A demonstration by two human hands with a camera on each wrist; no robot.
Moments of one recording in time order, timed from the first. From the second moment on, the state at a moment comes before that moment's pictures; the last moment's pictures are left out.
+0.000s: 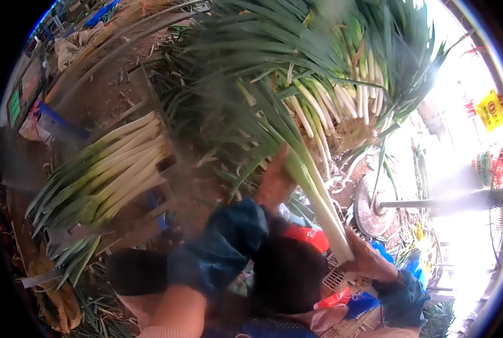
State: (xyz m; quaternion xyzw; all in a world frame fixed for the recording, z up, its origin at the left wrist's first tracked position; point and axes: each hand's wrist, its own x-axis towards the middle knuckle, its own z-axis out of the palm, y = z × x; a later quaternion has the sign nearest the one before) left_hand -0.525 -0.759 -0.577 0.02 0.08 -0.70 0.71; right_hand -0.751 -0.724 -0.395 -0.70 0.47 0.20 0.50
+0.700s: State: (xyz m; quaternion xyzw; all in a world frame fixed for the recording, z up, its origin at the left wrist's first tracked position) left_hand -0.300 -0.493 -0.241 0.14 -0.36 -0.21 0.90; right_hand -0.627 -0.607 -0.296 -0.95 0.20 -0.14 0.17
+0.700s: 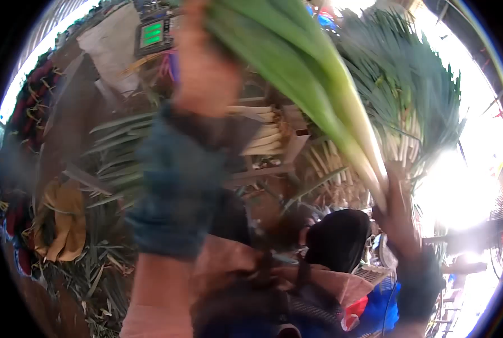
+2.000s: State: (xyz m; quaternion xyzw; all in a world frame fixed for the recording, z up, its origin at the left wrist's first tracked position) left_hand -0.104 -0.425 -0.497 0.83 -0.55 0.01 0.06; right_hand -0.264 -0.627 -0.497 -0.99 0.02 -0.05 0.15
